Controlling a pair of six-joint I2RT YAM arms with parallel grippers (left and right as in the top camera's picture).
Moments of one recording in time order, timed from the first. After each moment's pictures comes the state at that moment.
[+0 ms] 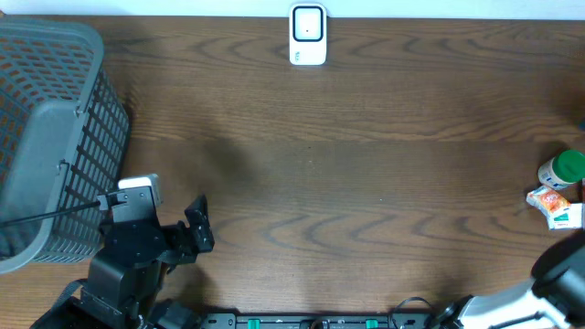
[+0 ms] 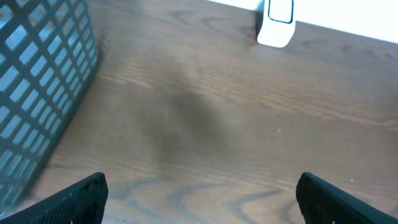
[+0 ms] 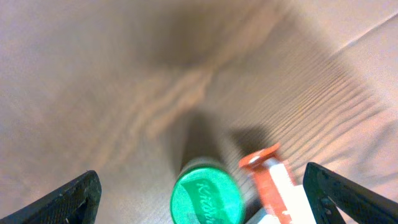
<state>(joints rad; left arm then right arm) -0.52 0.61 1.07 -1.13 -0.35 -0.51 -0.74 1.79 1.62 -0.72 -0.06 -0.05</state>
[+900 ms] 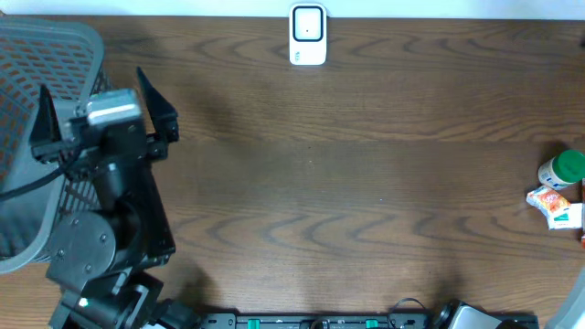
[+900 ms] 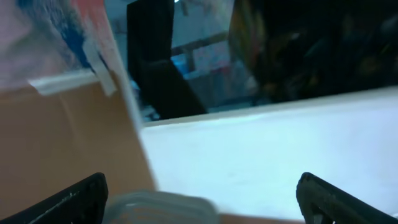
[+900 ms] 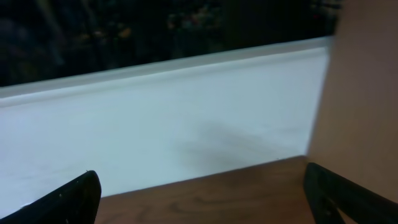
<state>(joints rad) -0.50 0.77 1.07 0.01 -0.83 0.49 -0.47 1.39 1.64 -0.38 -0.33 0.06</state>
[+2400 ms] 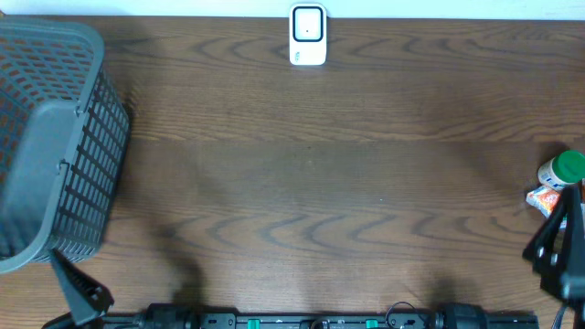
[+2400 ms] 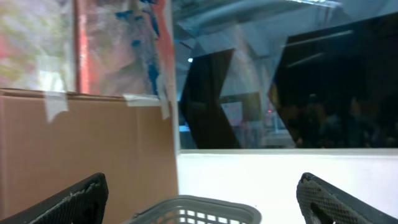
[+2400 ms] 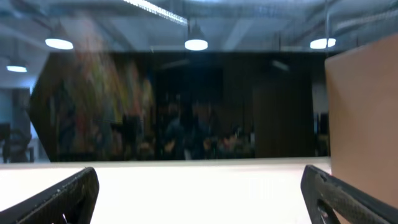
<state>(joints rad) -0.04 0.01 0.91 -0.38 -0.35 0.27 -0.07 0.34 1.17 -0.35 -0.03 0.06</state>
